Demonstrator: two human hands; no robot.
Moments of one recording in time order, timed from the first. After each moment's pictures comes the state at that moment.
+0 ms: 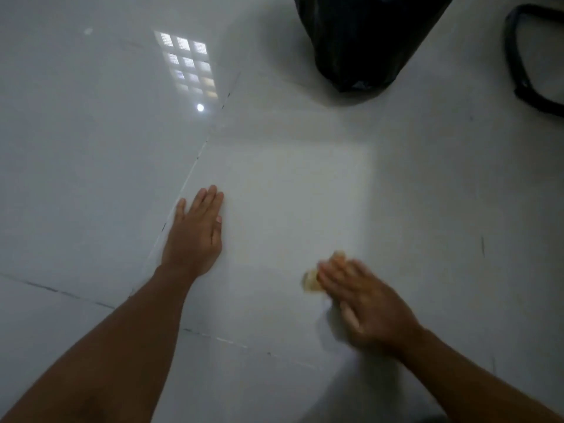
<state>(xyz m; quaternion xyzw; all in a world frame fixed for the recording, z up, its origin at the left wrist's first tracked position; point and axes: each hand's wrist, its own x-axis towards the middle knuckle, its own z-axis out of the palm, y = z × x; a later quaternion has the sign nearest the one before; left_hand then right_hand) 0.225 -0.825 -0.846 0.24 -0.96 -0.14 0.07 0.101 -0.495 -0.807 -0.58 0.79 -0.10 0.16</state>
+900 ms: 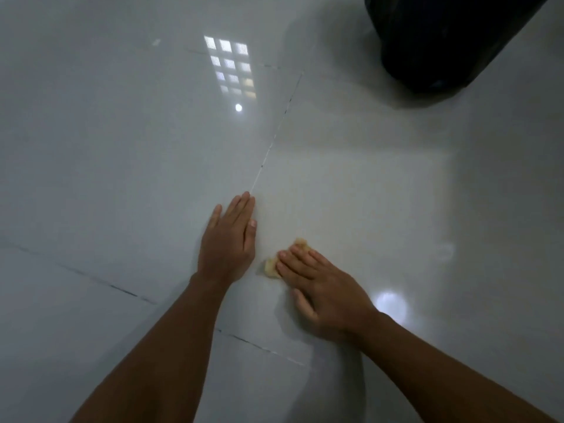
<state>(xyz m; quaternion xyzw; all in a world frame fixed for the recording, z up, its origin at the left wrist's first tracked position) 0.257 -0.877 -0.837 0.27 -0.95 -0.14 0.07 0.166 -0.669 -0.818 -0.63 0.75 -0.12 0.18</state>
